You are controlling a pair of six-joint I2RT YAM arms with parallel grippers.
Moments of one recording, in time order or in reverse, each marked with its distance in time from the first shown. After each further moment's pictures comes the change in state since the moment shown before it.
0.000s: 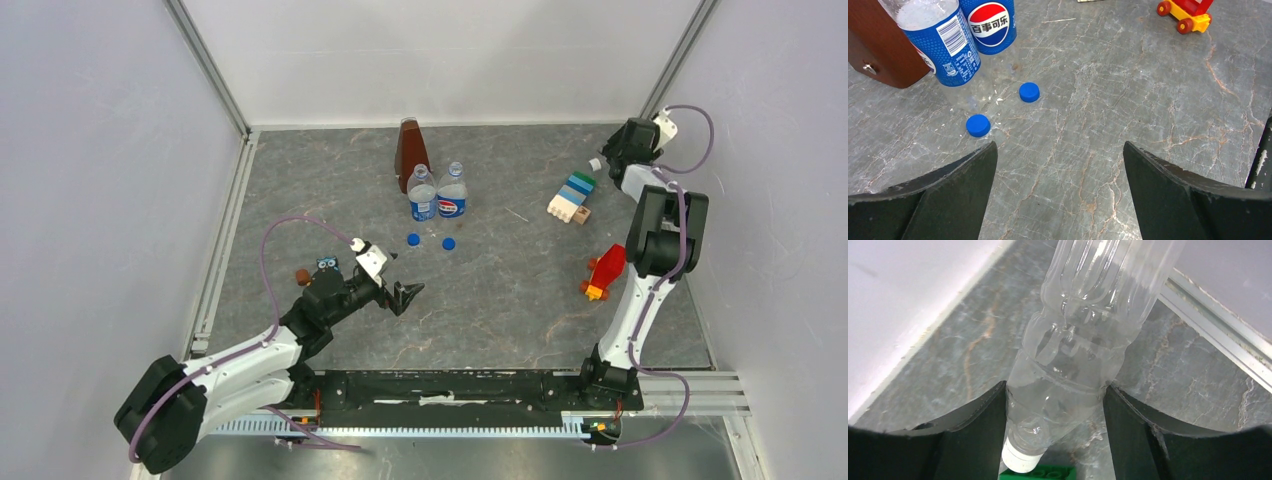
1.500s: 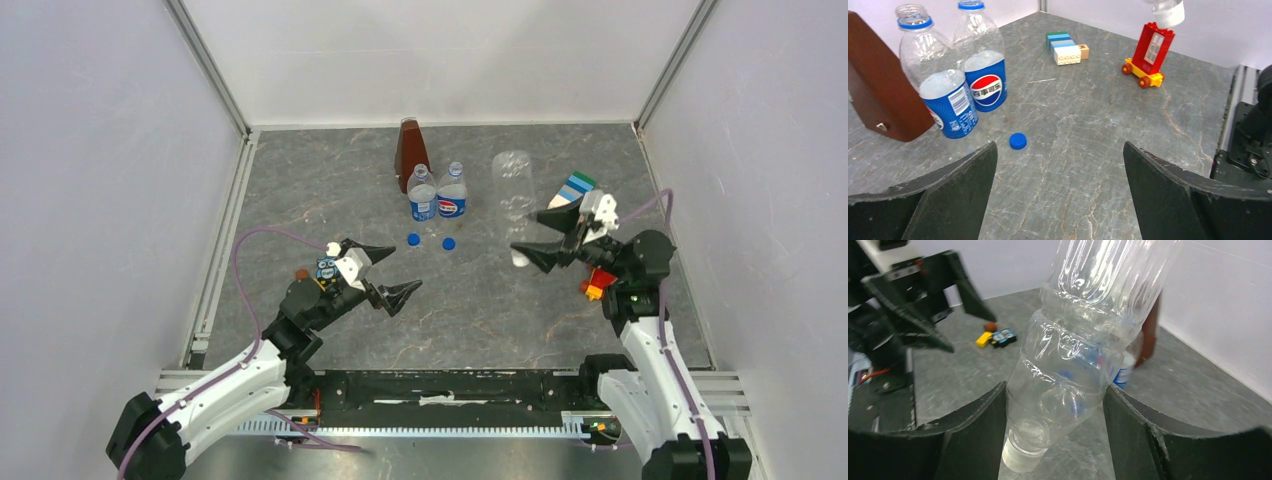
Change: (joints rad) left arm 0.000 -0.233 0.000 -0.018 0.046 -0.060; right arm 0.229 -1.383 -1.009 0.391 -1.298 -0.364
